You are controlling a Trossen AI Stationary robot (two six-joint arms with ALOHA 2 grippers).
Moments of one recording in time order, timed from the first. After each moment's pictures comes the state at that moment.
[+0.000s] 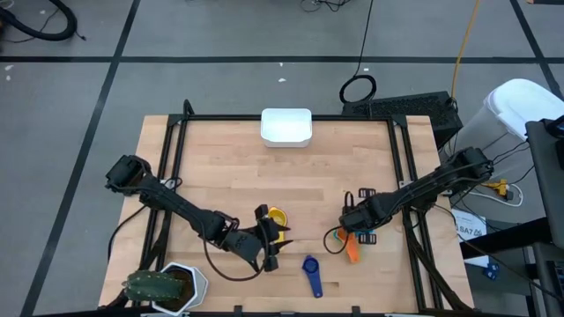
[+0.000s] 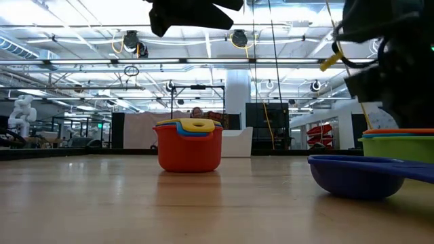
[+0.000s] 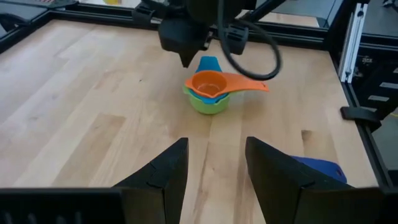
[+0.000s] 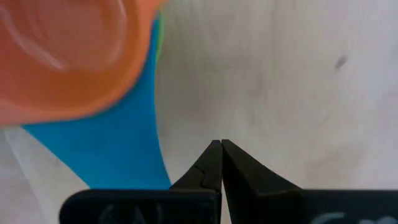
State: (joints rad) left arm -0.49 1.73 1.15 0.01 -0.56 -0.37; right arm 0.37 1.46 0.76 -0.96 0.08 0.46
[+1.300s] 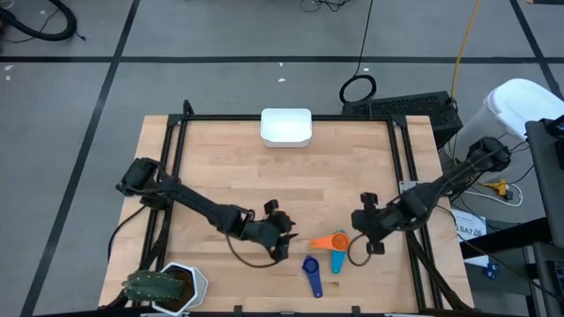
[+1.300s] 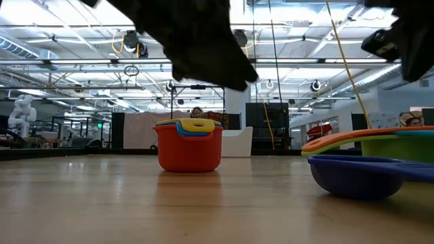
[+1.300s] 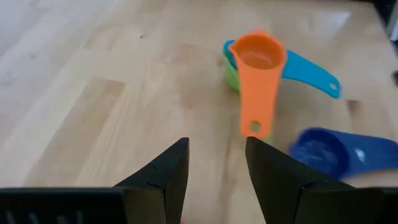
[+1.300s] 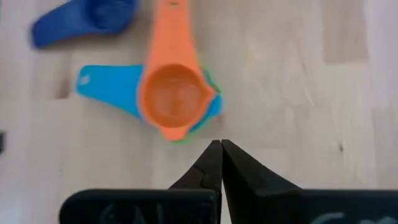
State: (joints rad) left arm -0.37 1.85 1.15 0.03 -0.40 -0.37; right arm 0.55 1.15 0.82 -0.83 0.16 0.53
